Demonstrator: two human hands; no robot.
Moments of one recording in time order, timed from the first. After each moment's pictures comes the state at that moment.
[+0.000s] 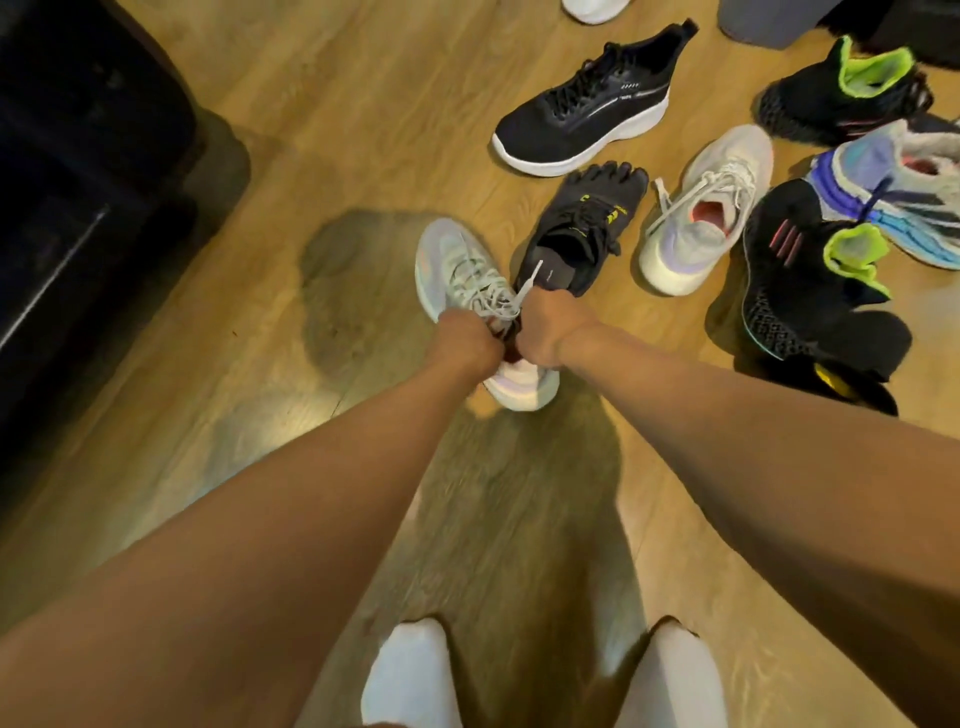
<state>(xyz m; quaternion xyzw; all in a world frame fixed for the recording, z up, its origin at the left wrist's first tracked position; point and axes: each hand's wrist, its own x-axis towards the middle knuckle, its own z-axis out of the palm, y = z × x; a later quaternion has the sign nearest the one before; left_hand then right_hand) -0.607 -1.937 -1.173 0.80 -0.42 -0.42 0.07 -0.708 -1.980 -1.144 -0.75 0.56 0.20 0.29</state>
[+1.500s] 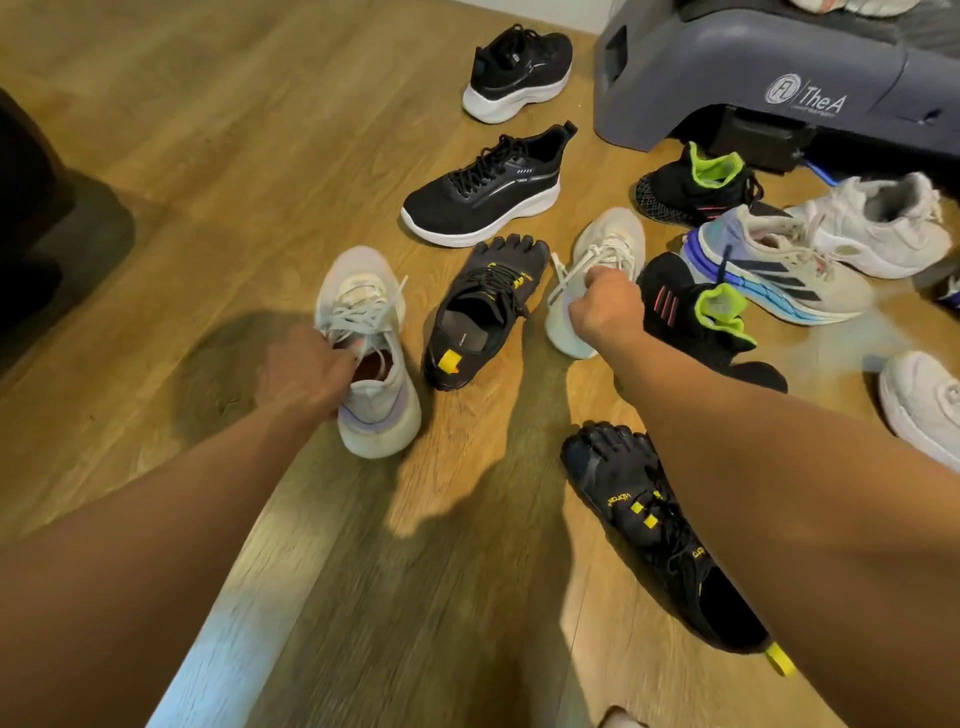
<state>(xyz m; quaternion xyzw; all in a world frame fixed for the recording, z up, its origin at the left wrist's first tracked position) -0.557 -1.954 -1.163 0.84 -0.43 -0.29 0.14 -0.826 -2.065 -1.168 -0.59 0.77 -0.11 0.20</state>
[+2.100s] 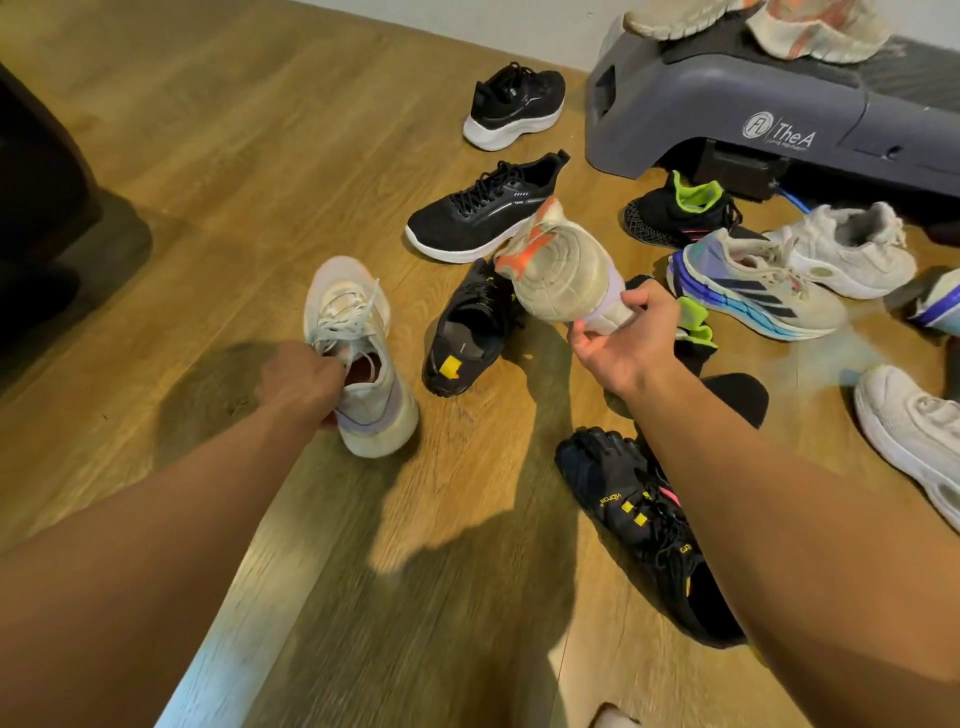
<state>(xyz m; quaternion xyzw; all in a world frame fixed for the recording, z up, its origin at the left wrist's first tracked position) -0.549 -1.946 -1.165 0.86 -0.32 -0.34 0.21 -0.835 -2.016 -1.125 -0.08 0.44 -0.53 0.72</state>
